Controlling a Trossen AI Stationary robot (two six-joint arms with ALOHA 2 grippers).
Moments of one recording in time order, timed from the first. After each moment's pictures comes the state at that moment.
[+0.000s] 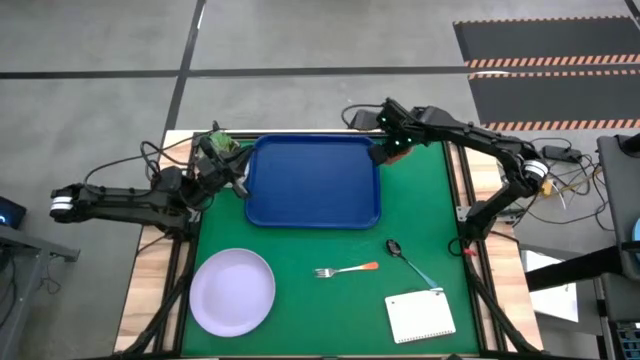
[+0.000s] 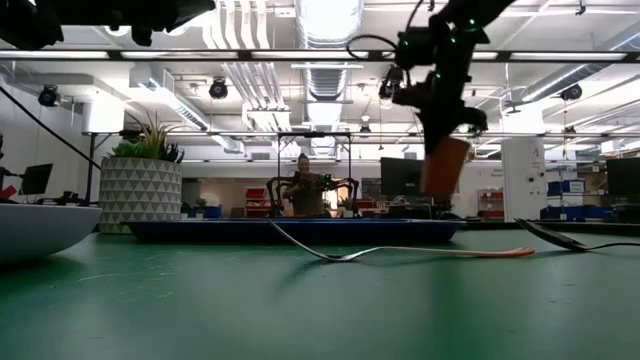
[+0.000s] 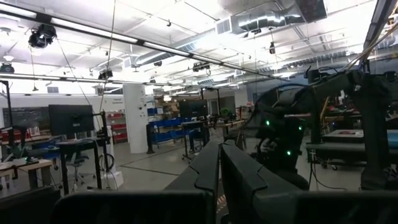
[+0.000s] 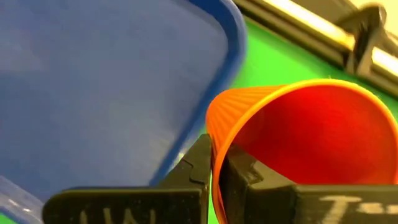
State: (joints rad) left arm 0.09 0.69 0.39 0.75 -0.49 0.30; right arm -0.62 1.58 1.35 -0.95 0.06 0.40
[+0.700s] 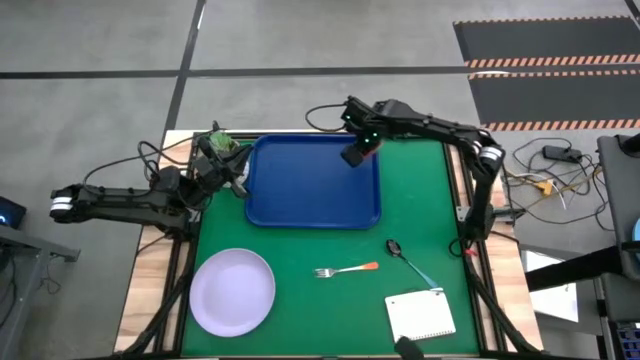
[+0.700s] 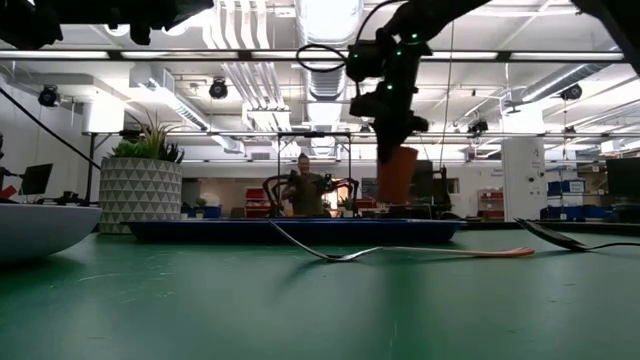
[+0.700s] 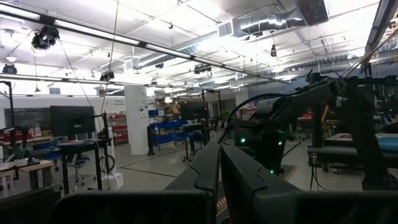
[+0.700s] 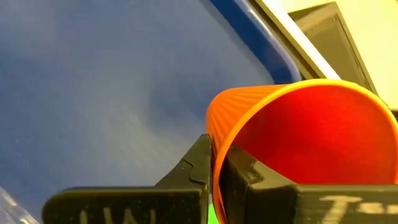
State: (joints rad) left arm 0.09 0.68 0.39 0.76 -0.49 0.30; right arm -0.54 1.92 1.71 -1.04 0.07 0.16
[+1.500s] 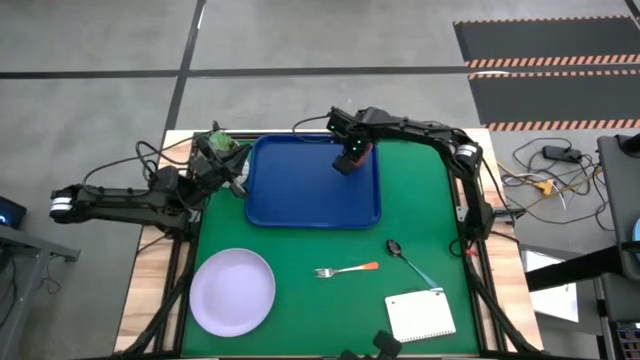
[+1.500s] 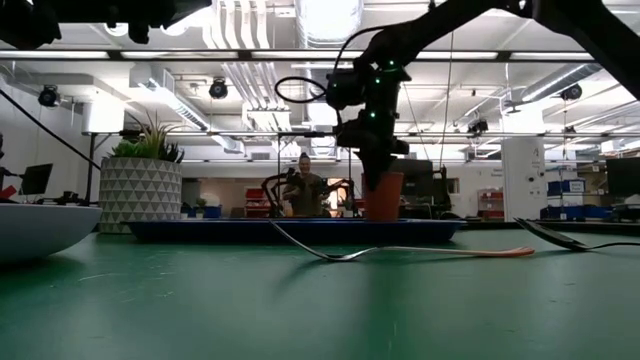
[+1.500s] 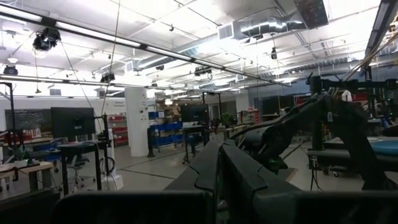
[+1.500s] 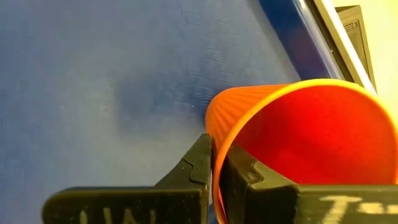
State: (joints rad) left arm 0.09 0.66 0.39 0.76 -0.49 0.30; right arm -0.52 2.09 1.78 -1.03 0.08 0.06
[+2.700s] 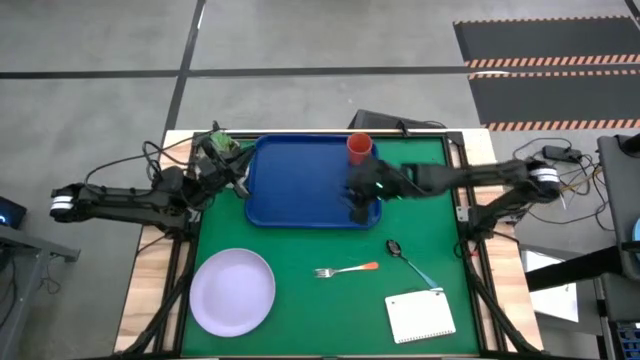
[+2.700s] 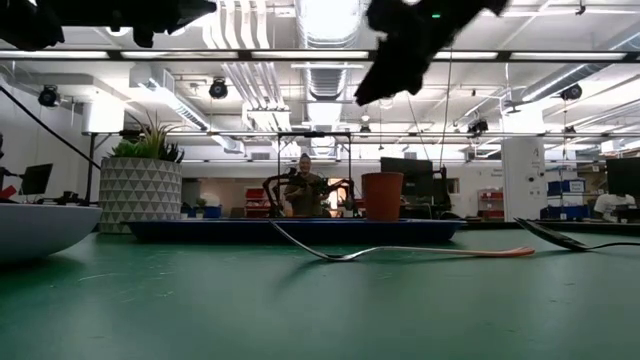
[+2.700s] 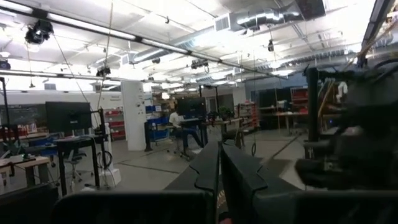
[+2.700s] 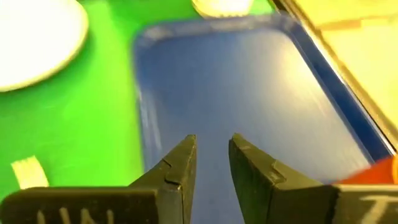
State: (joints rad) left arm 0.08 0.71 0.38 0.75 -0.49 0.28; right arm -0.07 1.41 1.04 -0.27 0.13 0.04
